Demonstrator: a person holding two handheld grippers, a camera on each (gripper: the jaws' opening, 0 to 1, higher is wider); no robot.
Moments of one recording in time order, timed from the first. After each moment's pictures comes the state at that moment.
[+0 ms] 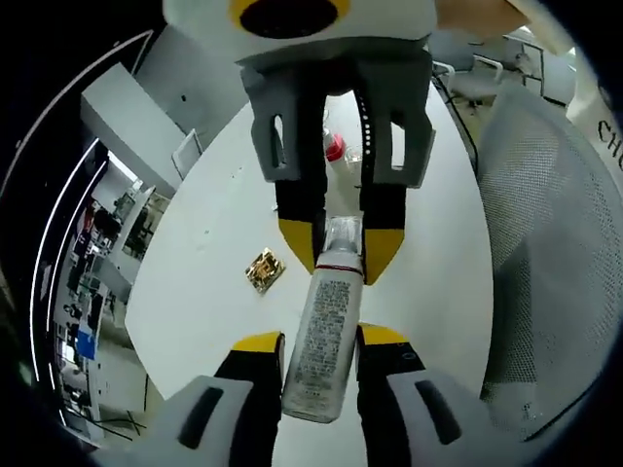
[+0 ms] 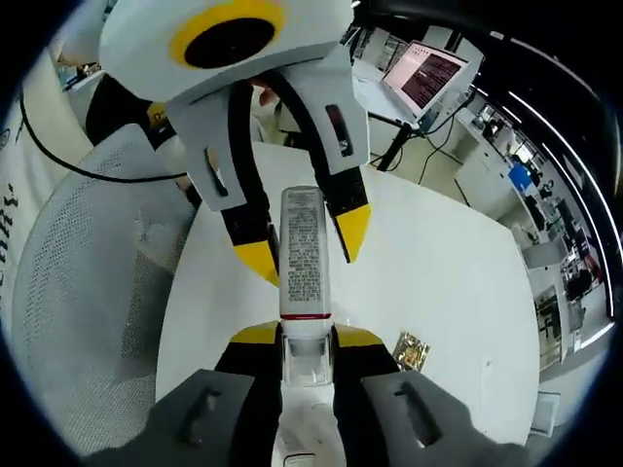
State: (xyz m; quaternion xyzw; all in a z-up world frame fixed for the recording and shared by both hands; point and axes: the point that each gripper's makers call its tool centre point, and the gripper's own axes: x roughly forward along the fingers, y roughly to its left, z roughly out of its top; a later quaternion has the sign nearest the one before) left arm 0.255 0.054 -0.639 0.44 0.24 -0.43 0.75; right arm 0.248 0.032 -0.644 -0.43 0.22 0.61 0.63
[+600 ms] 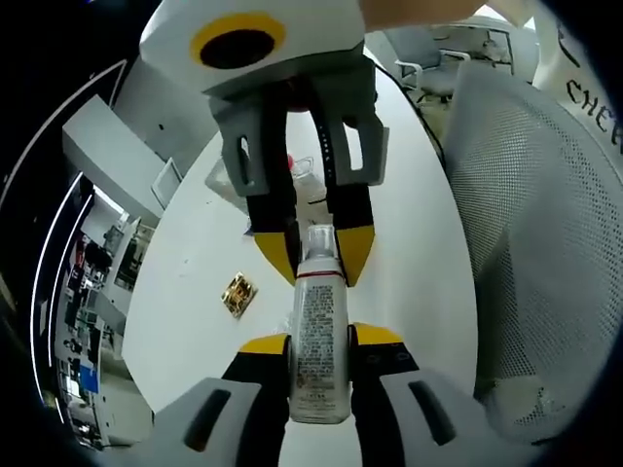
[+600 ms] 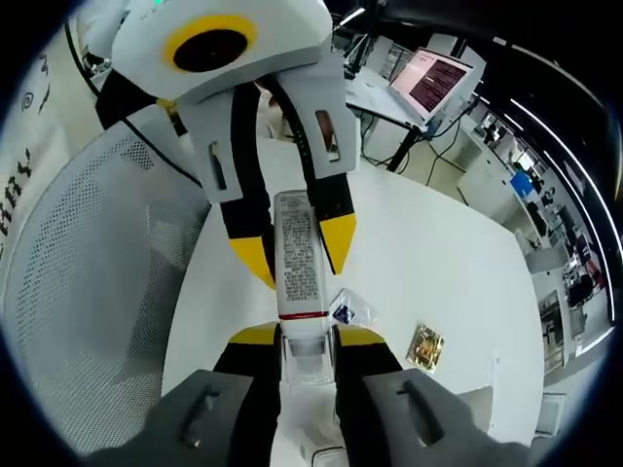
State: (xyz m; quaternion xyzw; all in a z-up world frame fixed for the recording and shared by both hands) left arm 0.216 0.032 -0.652 0.44 0.22 -0.46 0.74; right arm 0.225 0.015 -0.662 -0.42 0.20 0.62 0.63
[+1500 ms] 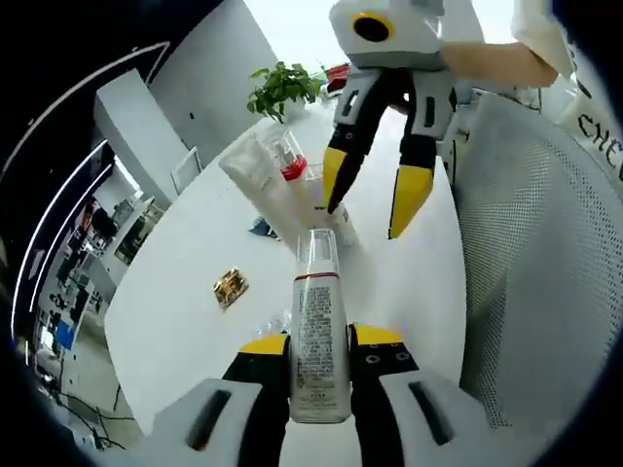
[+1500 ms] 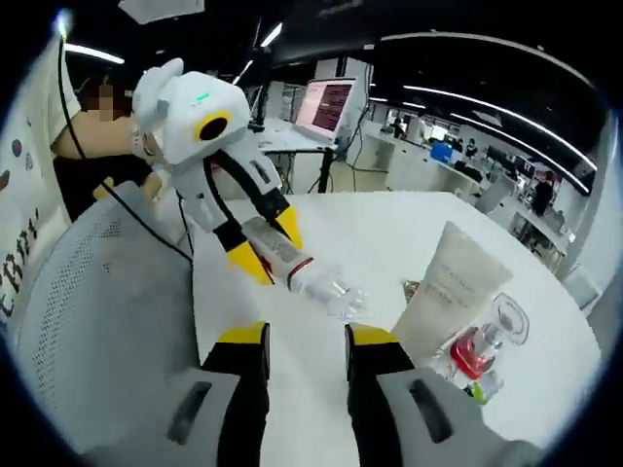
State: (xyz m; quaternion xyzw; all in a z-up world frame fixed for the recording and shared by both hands) left arm 0.218 0.038 -0.657 0.29 0.22 -0.40 0.84; right arm 0.202 -0.035 -0.652 -0.16 0.20 0.51 0.82
